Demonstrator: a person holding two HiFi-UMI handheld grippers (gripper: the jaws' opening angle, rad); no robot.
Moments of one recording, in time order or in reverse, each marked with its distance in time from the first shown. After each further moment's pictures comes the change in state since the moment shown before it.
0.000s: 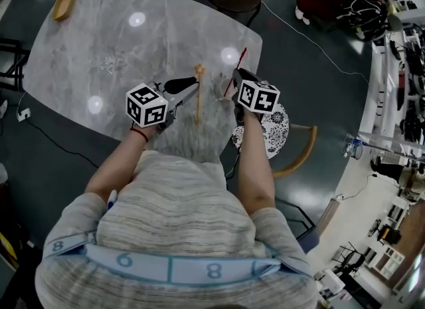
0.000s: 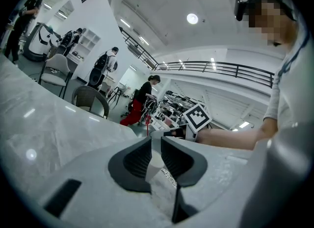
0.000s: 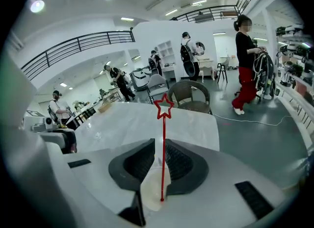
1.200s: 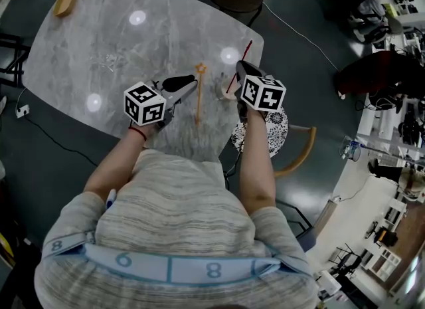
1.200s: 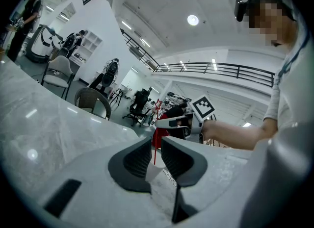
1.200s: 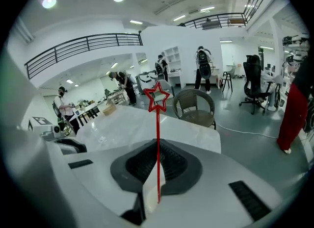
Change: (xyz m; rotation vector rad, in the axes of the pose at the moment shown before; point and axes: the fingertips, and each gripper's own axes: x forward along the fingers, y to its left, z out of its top) left arm -0.010 0.005 0.004 -0.002 -0.019 0.019; right arm -0.016 0.021 0.042 -0.079 -0.051 0.021
